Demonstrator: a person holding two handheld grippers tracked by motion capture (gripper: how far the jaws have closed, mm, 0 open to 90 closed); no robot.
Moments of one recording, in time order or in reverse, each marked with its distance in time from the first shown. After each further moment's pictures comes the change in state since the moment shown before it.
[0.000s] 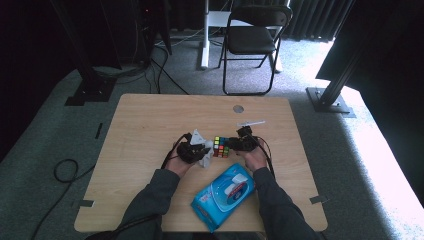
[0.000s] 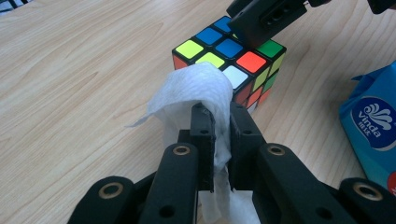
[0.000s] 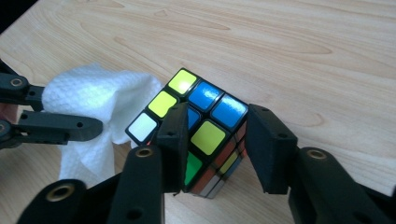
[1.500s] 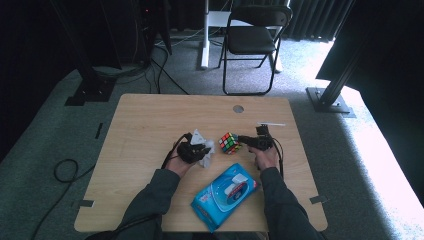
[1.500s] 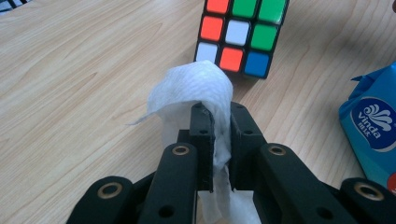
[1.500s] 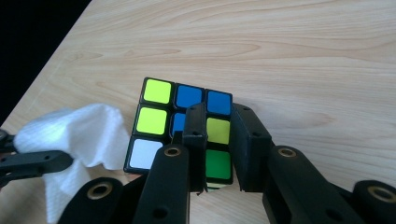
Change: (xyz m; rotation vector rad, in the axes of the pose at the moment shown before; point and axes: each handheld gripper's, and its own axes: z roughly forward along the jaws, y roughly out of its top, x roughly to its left) left arm 0.000 0.001 0.001 0.001 0.000 0.003; right arm -0.051 -0.015 -0.018 -0.106 0.025 0.255
